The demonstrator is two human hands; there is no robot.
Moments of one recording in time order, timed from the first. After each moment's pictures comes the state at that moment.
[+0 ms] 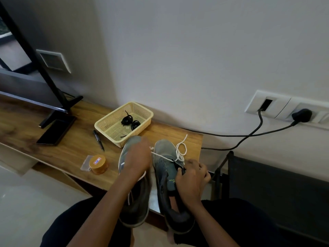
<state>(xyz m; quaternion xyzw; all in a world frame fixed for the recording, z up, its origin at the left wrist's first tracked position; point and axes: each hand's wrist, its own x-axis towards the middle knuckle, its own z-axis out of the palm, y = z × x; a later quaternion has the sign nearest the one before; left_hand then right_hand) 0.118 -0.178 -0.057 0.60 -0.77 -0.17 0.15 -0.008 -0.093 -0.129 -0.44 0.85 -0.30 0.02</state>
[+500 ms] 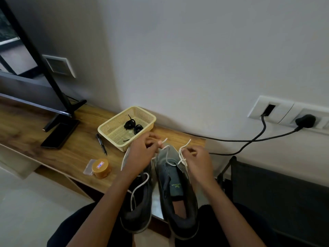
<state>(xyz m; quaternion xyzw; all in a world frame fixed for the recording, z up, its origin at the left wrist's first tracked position) 0.122 -0.177 -0.037 0.50 -0.65 -0.44 0.37 -0.032 -0.118 -0.051 -0.42 0.74 -0.44 0.28</state>
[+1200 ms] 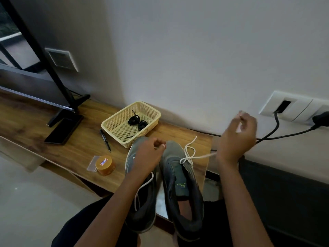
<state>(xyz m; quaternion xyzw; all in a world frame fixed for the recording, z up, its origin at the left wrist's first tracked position) 0.113 -0.185 -0.058 0.58 -0.68 -0.36 0.28 -0.064 -0.152 -0.020 -0.23 0.65 -0.72 -0.07</state>
